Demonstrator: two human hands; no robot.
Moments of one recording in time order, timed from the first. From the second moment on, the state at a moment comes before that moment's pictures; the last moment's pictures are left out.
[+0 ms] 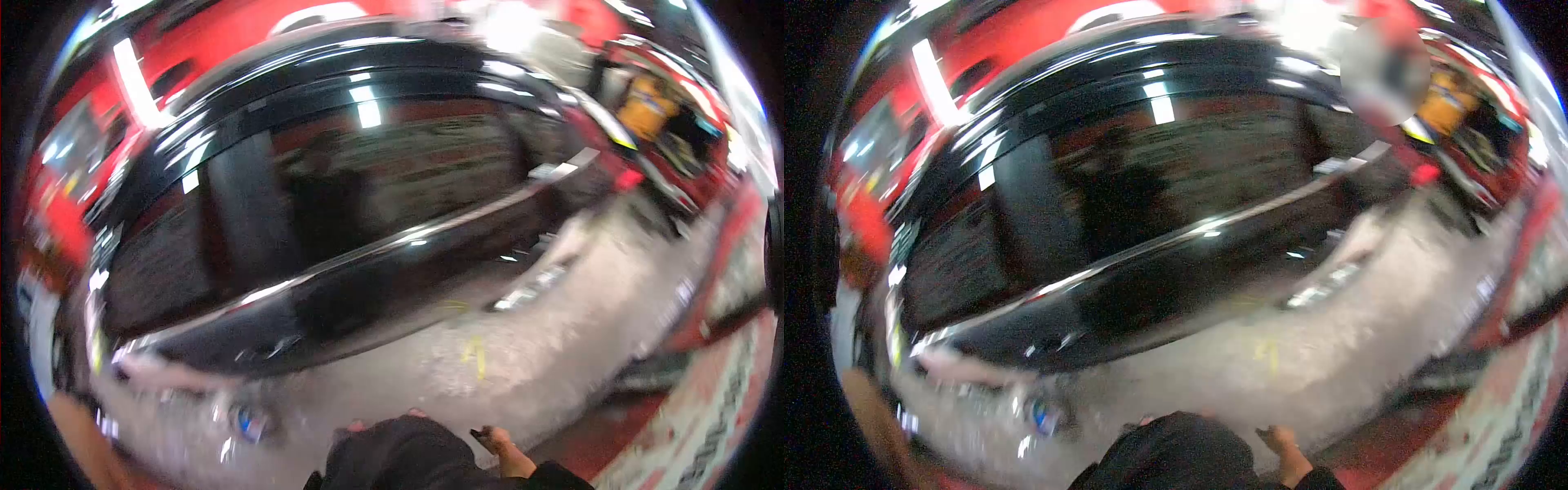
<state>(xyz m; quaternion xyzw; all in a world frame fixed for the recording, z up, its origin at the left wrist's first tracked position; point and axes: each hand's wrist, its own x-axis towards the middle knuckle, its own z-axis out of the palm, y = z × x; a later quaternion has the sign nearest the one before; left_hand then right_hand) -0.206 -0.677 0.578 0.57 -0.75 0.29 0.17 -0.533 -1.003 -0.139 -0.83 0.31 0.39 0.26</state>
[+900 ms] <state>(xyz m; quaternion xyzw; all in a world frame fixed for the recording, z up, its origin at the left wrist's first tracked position) -0.547 -0.311 -0.054 0.71 0.27 -0.28 0.58 -0.240 -0.703 -0.081 -0.91 -0.16 0.28 0.27</state>
